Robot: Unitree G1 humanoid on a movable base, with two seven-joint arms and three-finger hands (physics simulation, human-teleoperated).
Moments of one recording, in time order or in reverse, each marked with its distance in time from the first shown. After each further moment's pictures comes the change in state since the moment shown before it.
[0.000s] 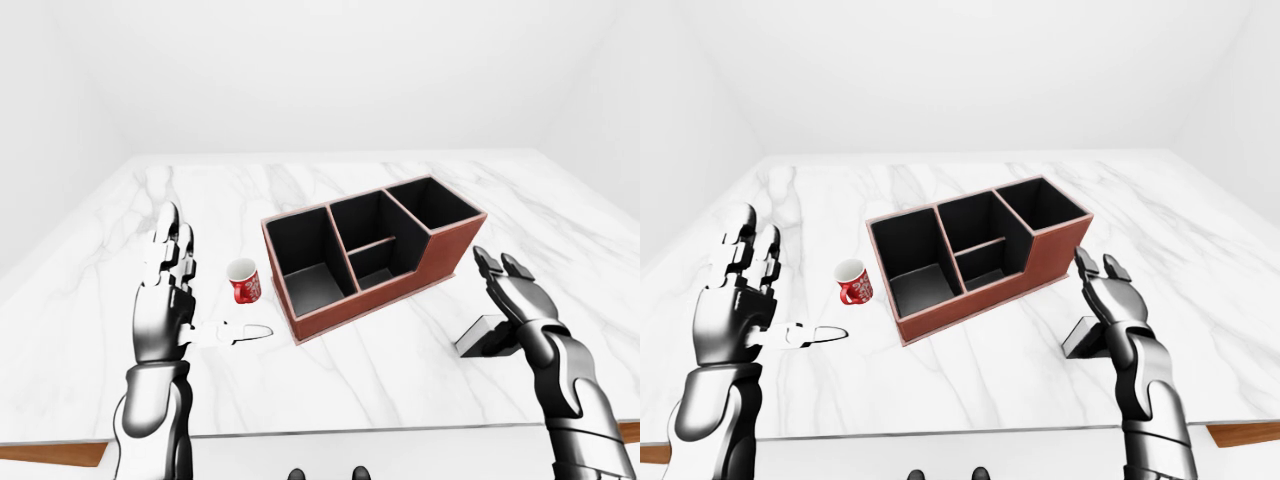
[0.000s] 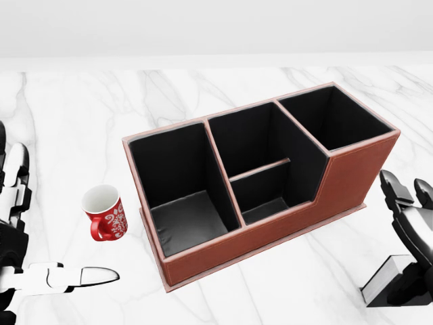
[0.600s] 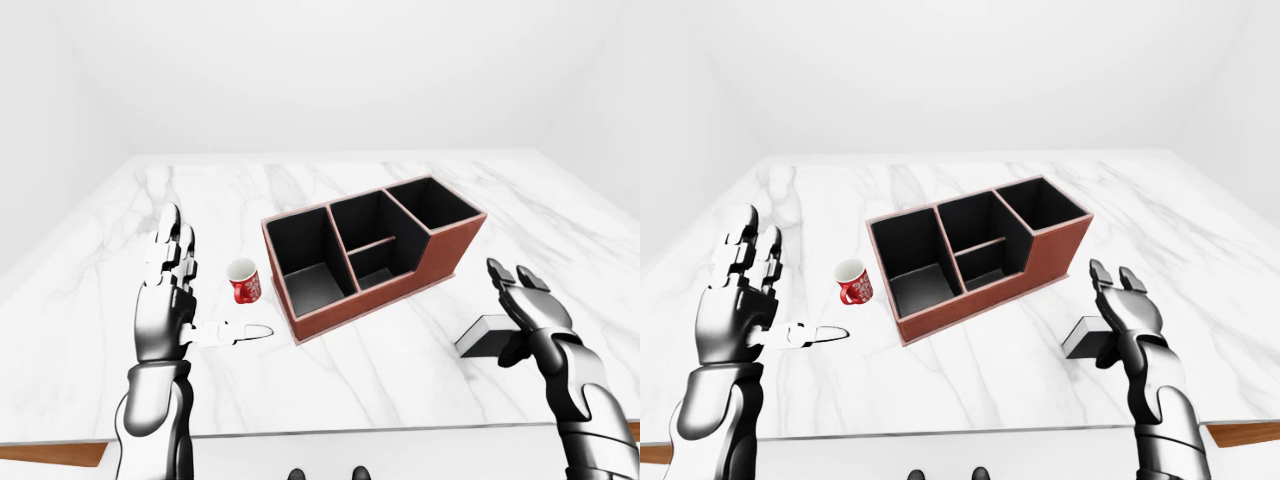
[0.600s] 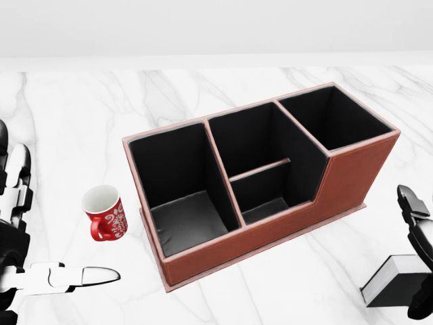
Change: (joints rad) left arm -0.001 0.001 -0.003 0.009 0.006 0.000 0.002; right arm 0.015 -0.046 -0.020 0.098 -0.055 0.000 -0.033
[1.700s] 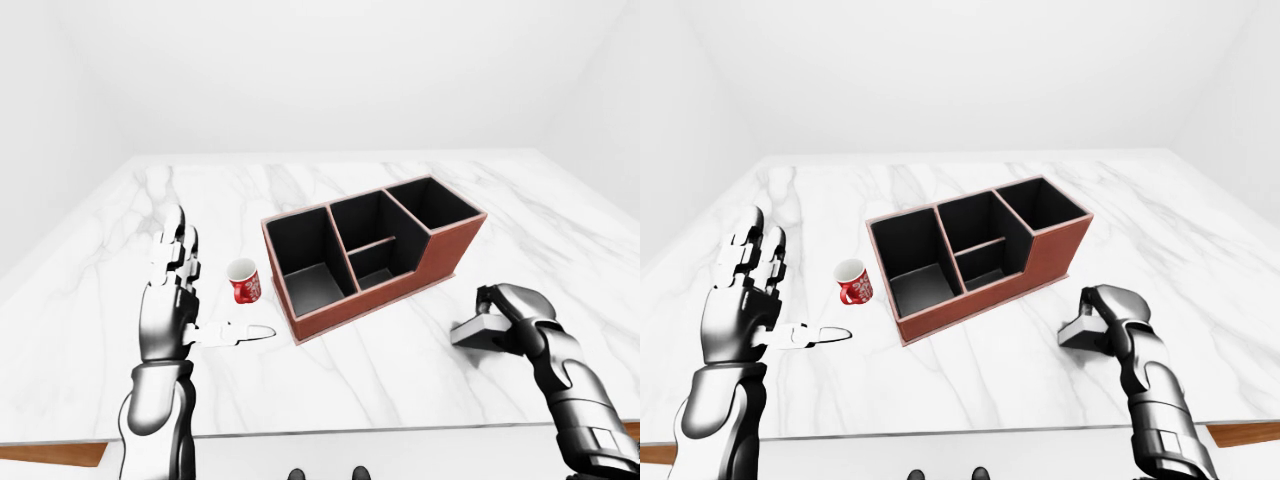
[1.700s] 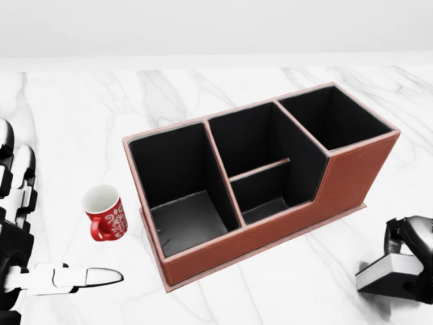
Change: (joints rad) left arm 0.002 -0.001 -0.013 0.008 0.012 0.000 0.000; right arm -0.172 -0.079 0.120 0.357 0.017 0.000 -0.117
